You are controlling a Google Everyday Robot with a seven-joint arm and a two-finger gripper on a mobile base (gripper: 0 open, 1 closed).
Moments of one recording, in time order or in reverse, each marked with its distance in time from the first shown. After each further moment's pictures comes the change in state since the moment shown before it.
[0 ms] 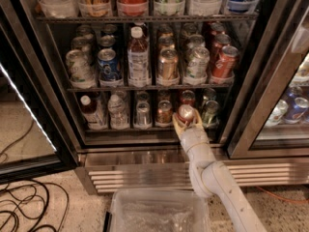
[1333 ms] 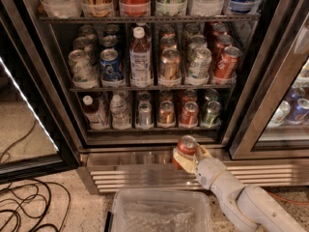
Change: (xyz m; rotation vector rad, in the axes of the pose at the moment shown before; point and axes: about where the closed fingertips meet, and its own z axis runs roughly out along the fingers) arm 0.000 0.046 -0.124 -0.394 0.173 0.286
